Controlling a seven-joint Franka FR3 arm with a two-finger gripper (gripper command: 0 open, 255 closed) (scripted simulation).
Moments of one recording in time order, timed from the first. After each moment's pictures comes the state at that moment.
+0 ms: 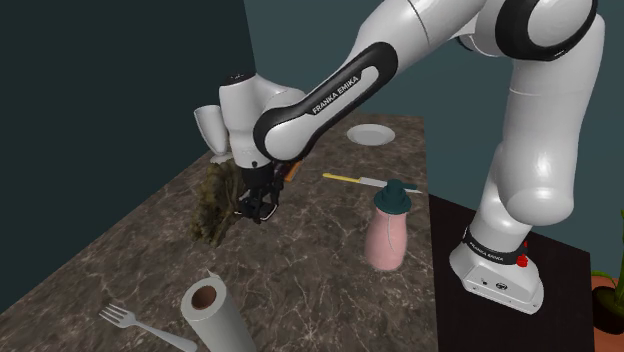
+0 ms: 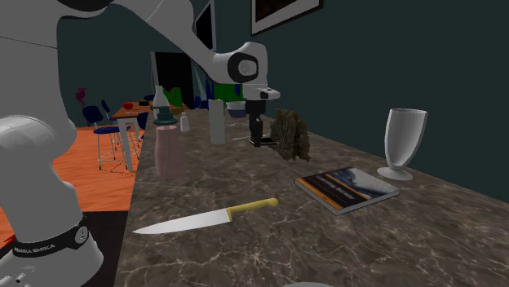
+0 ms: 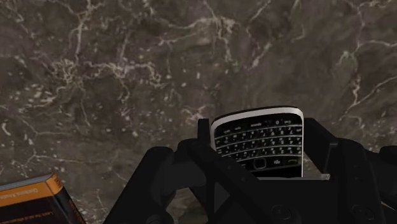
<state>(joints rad) 0.26 0.19 0.39 -1.97 -0.08 2.17 0.56</state>
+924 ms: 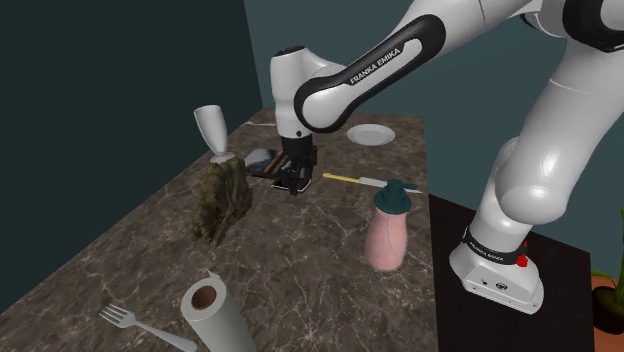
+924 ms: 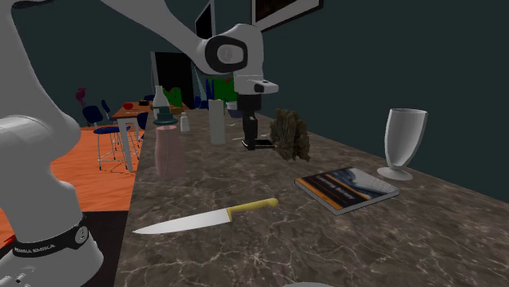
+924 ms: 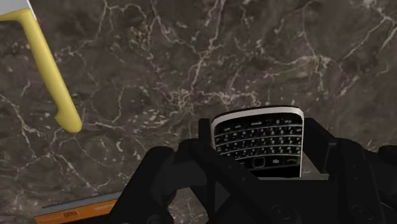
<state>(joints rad) 0.15 -0.09 0.31 -2.23 0.04 2.16 0.32</state>
